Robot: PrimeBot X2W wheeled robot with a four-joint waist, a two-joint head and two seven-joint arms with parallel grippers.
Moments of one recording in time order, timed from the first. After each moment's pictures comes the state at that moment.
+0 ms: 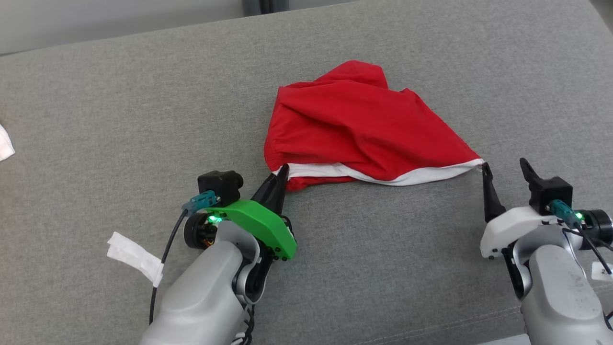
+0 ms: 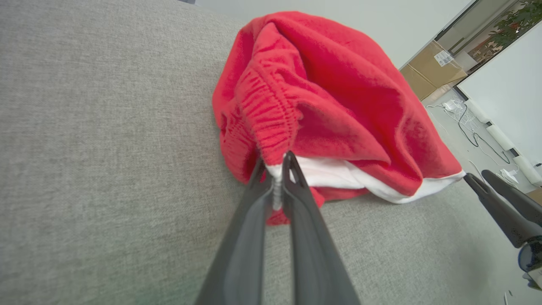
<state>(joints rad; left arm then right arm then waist) -0.60 0.05 -0.73 0.71 -0.91 -0.02 -0.22 -0.38 -0.11 -0.13 0.62 -0.07 0.13 -0.26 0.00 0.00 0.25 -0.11</state>
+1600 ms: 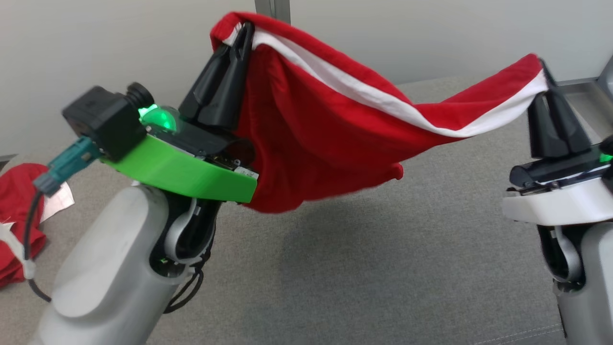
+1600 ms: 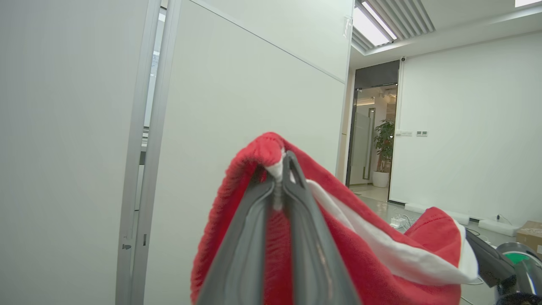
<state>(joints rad) -0.64 0.30 -0.57 -0.10 -0.81 0.06 -0.15 -0.28 -0.20 0.03 -0.21 0.13 0.13 -0.11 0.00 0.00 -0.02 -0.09</state>
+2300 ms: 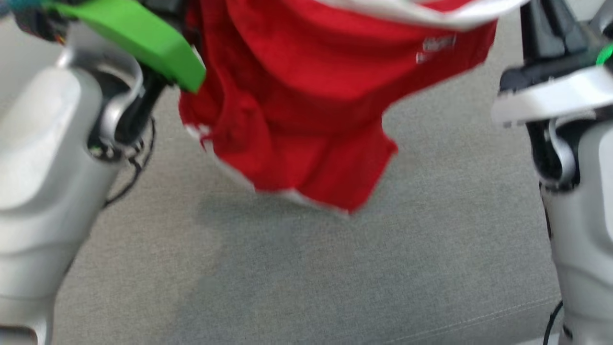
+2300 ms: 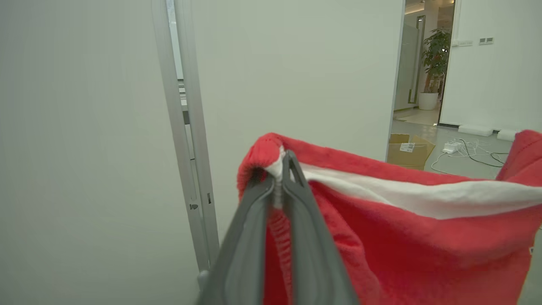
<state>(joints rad) -0.99 0.39 -0.58 0.13 -0.78 0.04 0.12 -0.61 -0.18 0.06 -0.07 0.17 0.13 0.01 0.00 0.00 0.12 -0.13</state>
